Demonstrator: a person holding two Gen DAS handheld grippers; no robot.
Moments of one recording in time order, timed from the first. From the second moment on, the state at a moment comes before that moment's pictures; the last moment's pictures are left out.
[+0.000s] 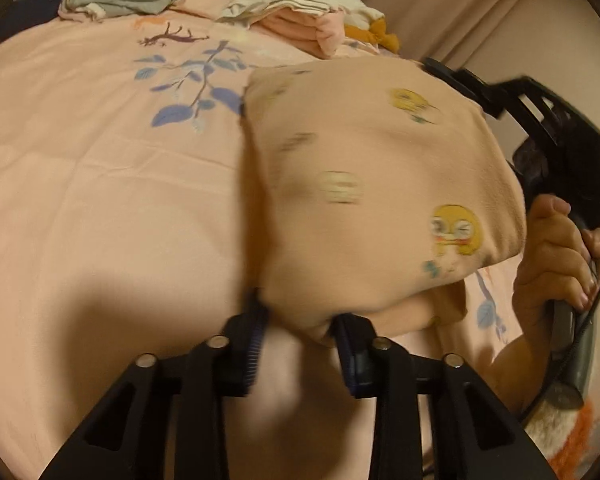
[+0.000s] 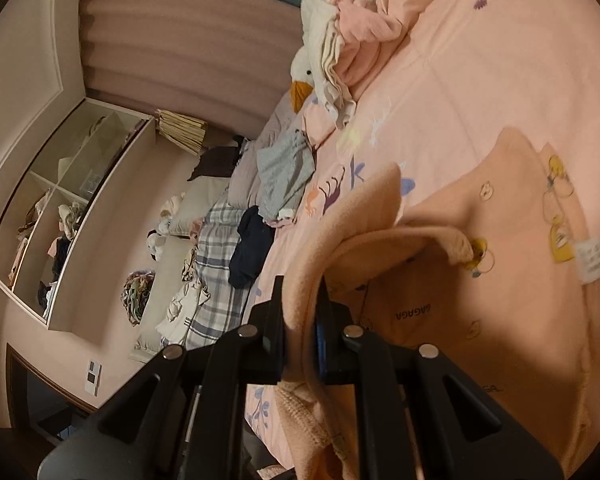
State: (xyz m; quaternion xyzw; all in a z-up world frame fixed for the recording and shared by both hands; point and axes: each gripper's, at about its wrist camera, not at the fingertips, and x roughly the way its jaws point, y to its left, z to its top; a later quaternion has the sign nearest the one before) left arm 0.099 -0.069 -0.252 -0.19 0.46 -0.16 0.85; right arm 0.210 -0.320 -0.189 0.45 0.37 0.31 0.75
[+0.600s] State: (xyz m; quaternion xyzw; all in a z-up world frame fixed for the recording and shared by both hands) left arm 0.074 -0.076 -0.246 -0.07 0.44 -0.18 0.88; right arm 0.189 -0.390 -0.235 0.38 0.46 0.15 0.79
